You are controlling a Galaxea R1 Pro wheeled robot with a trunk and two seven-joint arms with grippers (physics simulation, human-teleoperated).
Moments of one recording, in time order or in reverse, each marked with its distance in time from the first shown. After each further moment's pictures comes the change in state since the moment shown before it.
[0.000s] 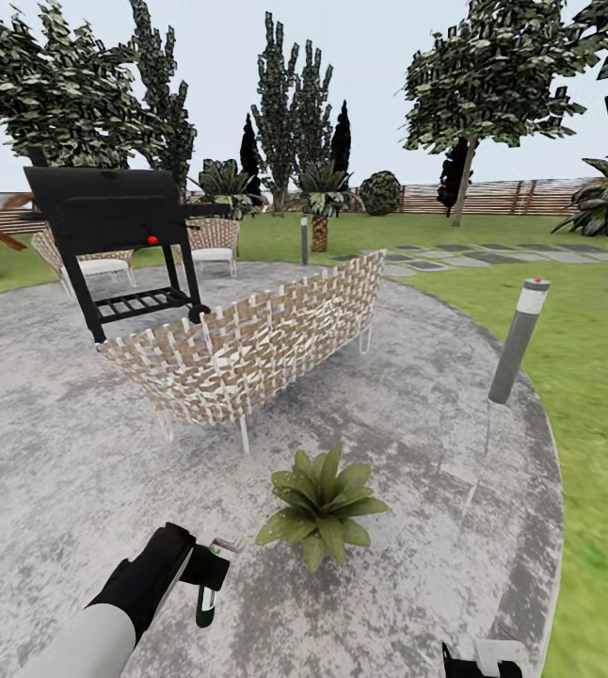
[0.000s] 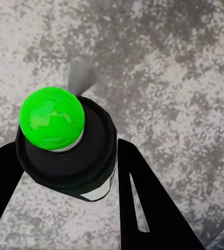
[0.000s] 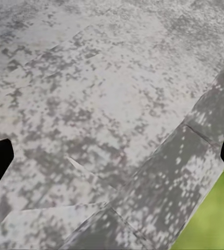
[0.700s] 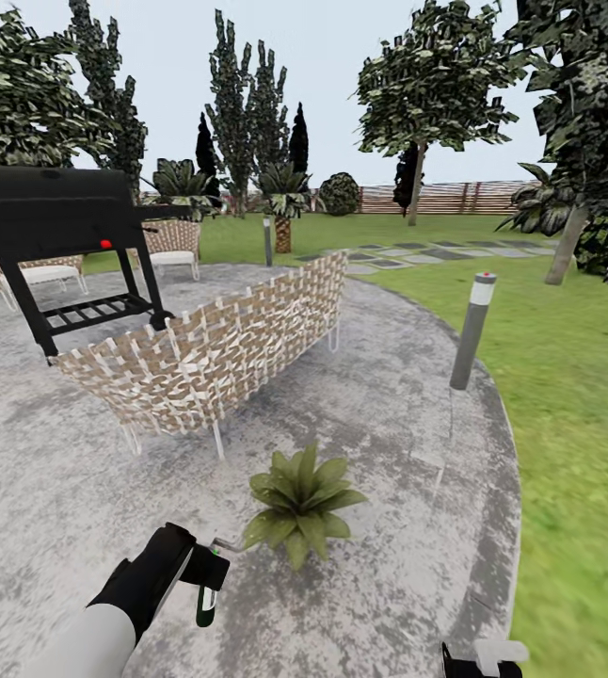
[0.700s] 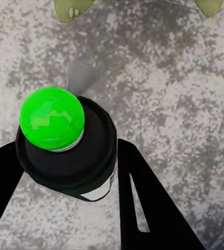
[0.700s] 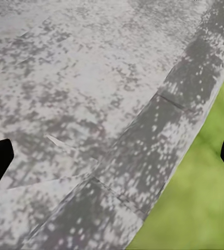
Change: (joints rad) left arm 0.000 0.000 0.000 0.000 0.002 -0.002 0.000; right arm 0.000 0.000 0.000 0.000 0.000 0.000 0.000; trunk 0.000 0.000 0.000
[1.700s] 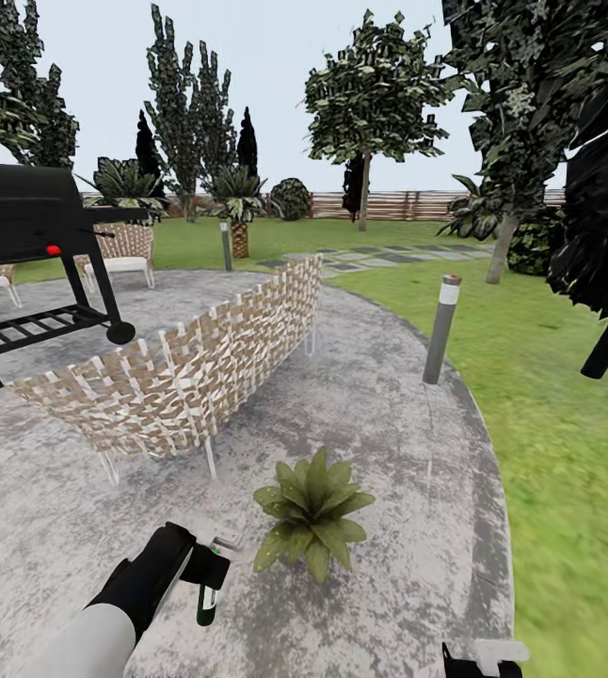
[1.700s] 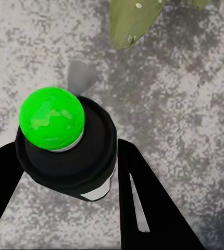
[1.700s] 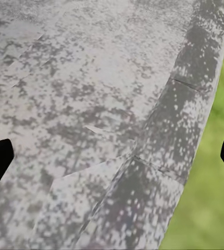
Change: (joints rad) left arm 0.000 0.000 0.001 -0.004 0.004 0.001 -0.001; right arm 0.000 0.000 0.000 -0.001 0.000 0.000 0.001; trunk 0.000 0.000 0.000
